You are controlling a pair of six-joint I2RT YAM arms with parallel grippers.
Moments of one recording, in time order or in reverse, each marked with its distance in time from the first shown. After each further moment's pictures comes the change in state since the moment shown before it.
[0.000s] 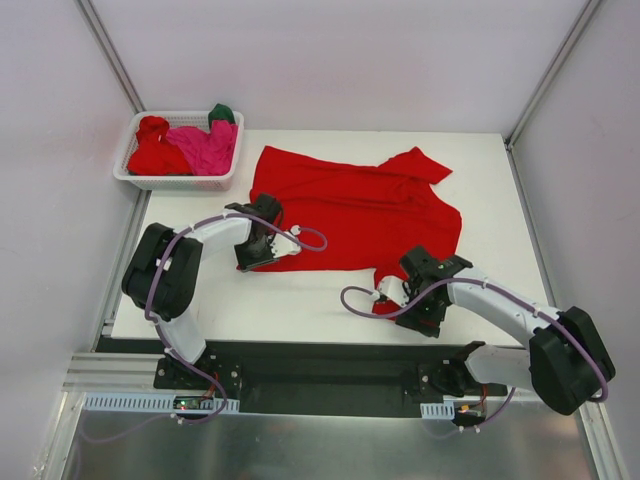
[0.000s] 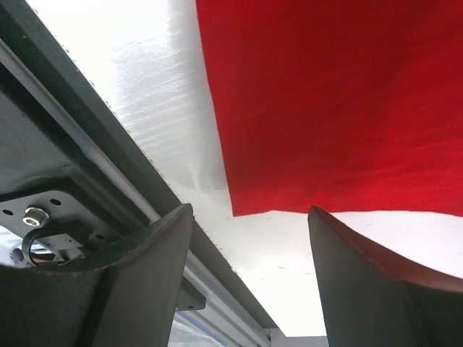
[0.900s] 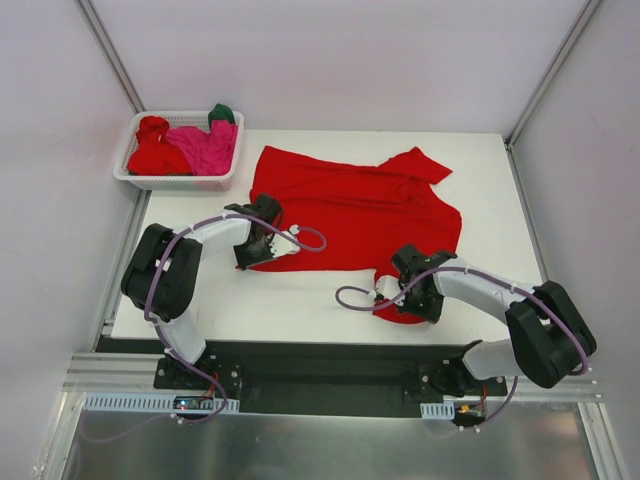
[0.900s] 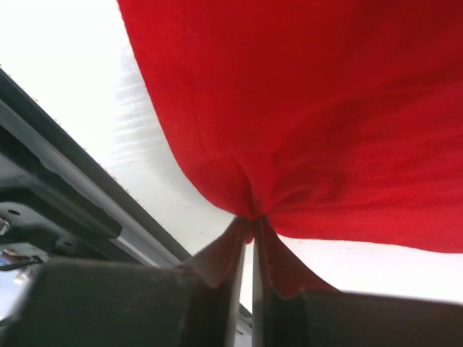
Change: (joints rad) left arm -0.002 -0.007 -0.013 0.003 0.002 -0.010; right arm 0.003 0.157 0.021 0.054 0.072 -0.019
